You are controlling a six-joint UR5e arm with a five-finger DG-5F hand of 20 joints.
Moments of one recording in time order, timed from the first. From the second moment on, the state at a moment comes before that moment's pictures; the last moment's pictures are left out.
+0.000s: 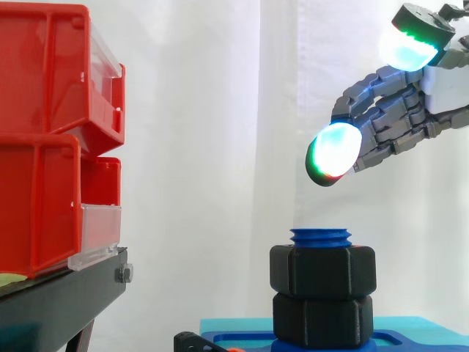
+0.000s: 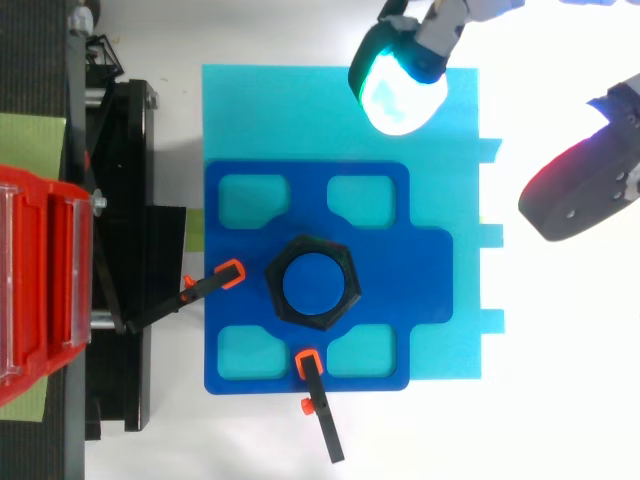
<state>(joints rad) 0.00 -2.06 -1.08 -3.41 -1.60 -0.83</state>
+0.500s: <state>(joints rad) 0.00 -2.06 -1.08 -3.41 -1.60 -0.83</state>
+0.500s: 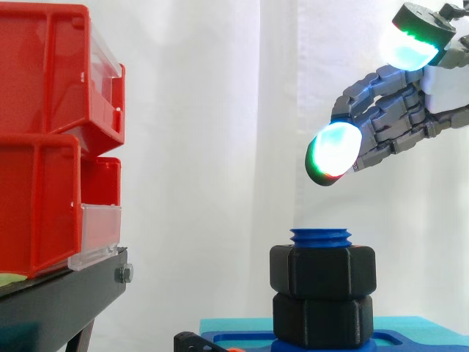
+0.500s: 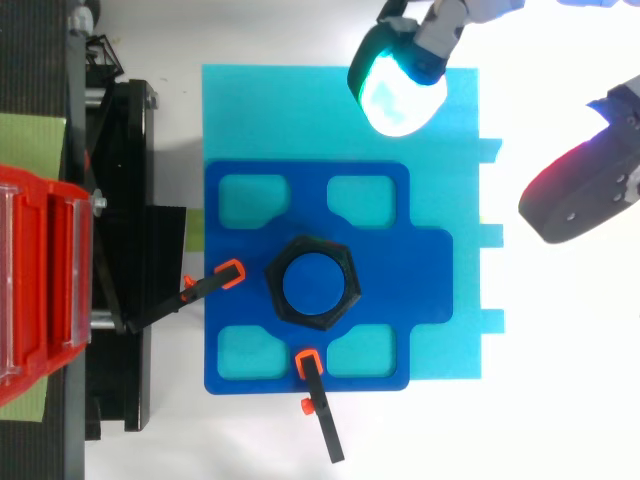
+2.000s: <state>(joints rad) 0.00 -2.06 -1.08 -3.41 -1.60 -0.83</state>
